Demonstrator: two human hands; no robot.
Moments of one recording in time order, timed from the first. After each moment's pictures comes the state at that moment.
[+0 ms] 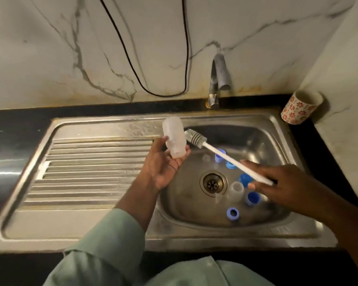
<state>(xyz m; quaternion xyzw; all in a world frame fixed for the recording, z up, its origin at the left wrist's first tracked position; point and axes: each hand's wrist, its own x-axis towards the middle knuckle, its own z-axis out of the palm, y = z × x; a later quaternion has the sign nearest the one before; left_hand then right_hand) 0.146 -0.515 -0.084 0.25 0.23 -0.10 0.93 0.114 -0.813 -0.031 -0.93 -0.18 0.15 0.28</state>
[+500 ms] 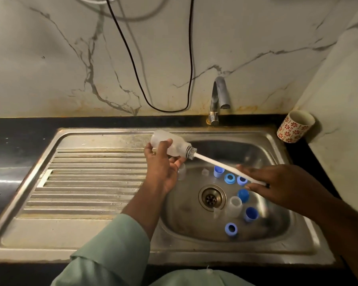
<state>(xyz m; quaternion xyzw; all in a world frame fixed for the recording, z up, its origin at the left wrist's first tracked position) 0.153 -0.526 -0.059 0.34 0.26 0.06 0.90 0.134 -0.803 -0.007 -0.95 -0.31 0.04 0.08</state>
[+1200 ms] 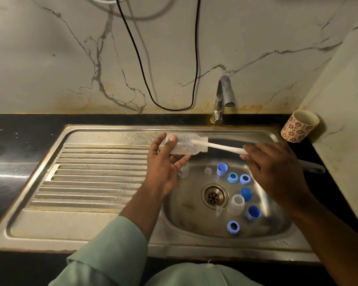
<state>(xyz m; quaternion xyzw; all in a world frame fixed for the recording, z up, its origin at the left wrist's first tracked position) 0.129 -0.520 -0.048 0.39 0.20 0.06 0.90 0.143 -0.775 -0.024 -0.93 -0.26 -0.27 0.06</state>
